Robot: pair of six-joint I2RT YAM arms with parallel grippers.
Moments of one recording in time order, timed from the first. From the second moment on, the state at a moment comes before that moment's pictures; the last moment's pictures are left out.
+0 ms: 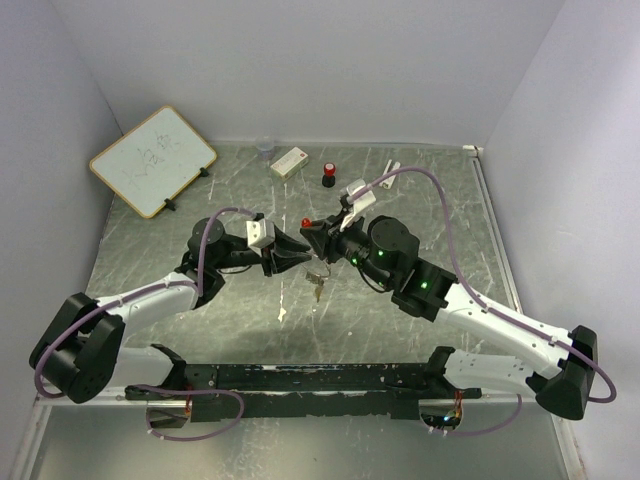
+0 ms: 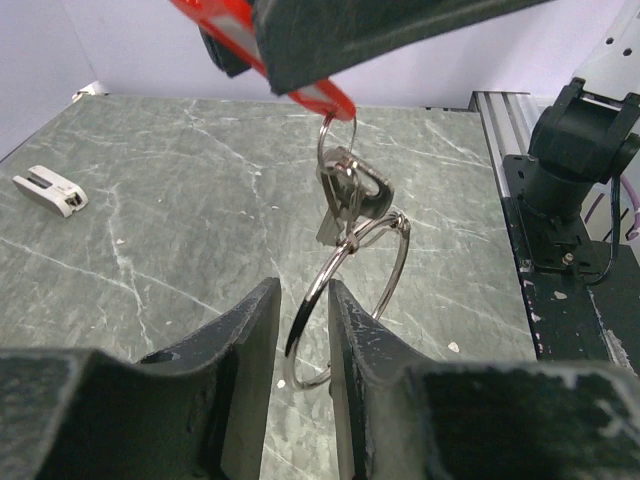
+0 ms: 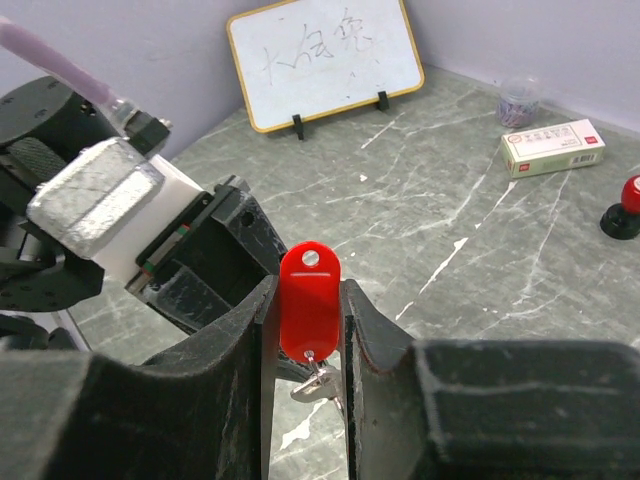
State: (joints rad) left arm -0.58 1.29 0.55 0.81 0.86 0.00; right arm 0.98 1.04 0.92 0.06 0.18 0.20
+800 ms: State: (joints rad) left arm -0.60 1.16 0.74 0.22 0.47 0.15; right arm 0.99 1.01 0.83 0.11 0.42 0.12
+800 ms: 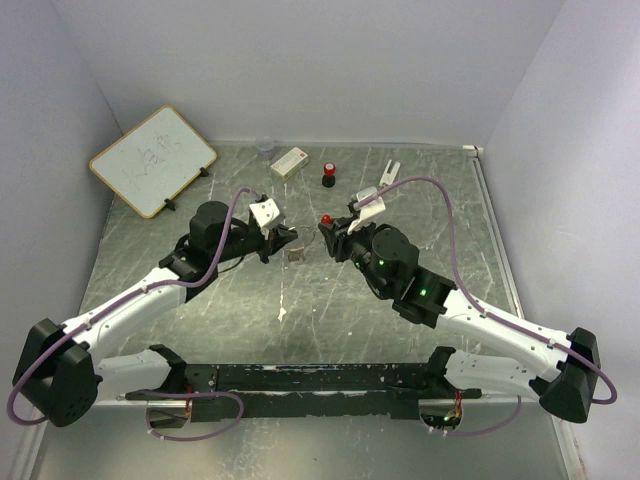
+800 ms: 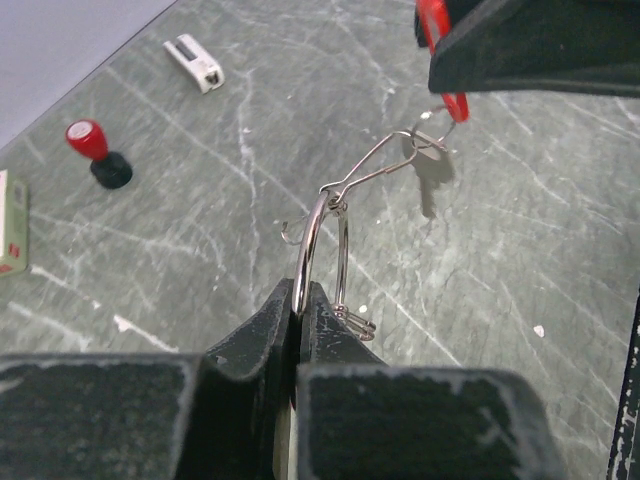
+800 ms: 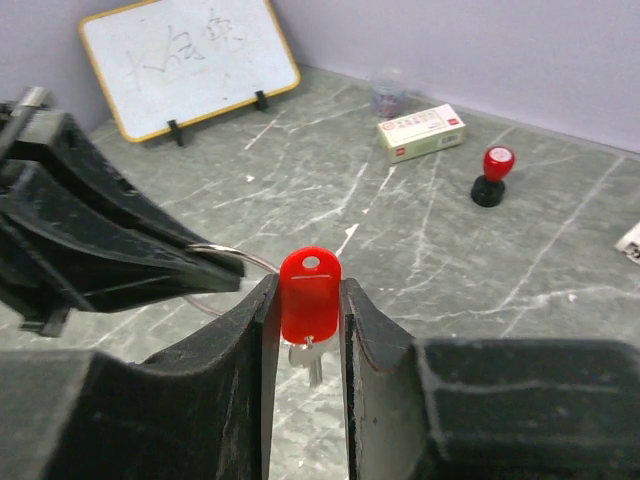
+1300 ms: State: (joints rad) left arm -0.67 1.15 0.98 -0.16 0.21 0.18; right arm 0.99 1.00 0.78 0.19 0.69 0.02
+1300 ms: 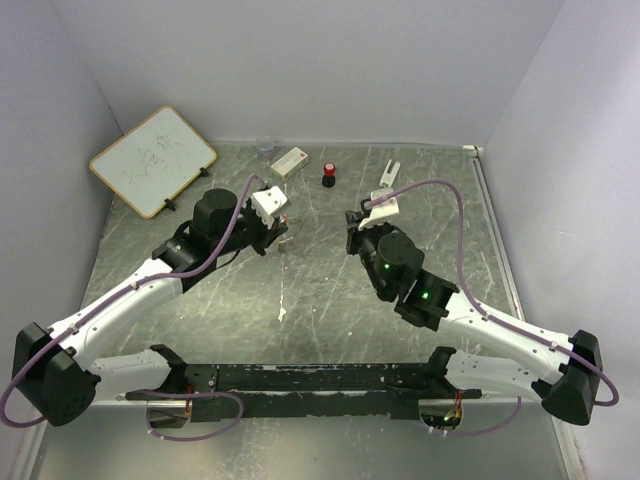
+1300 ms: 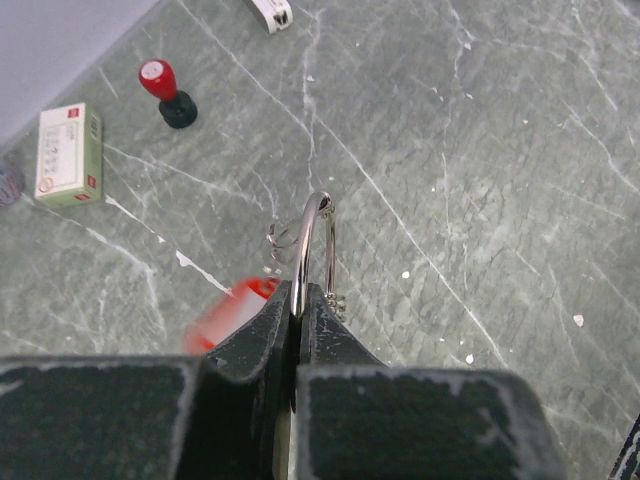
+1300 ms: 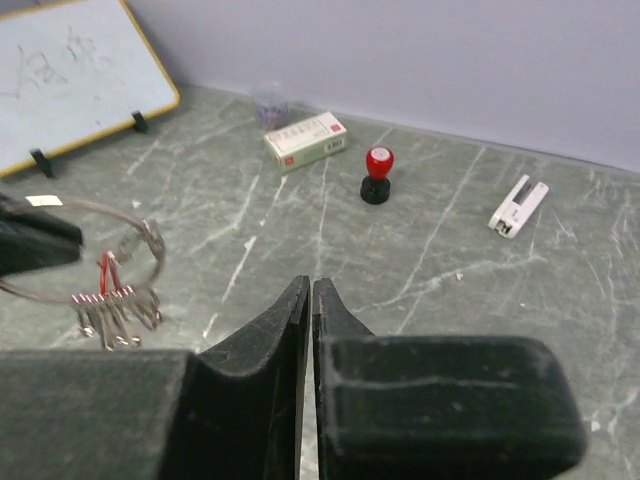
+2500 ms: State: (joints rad) left arm -0.81 1.12 1.31 -0.63 0.24 0.10; right arm 0.99 0.77 0.37 0.58 0.25 0.07
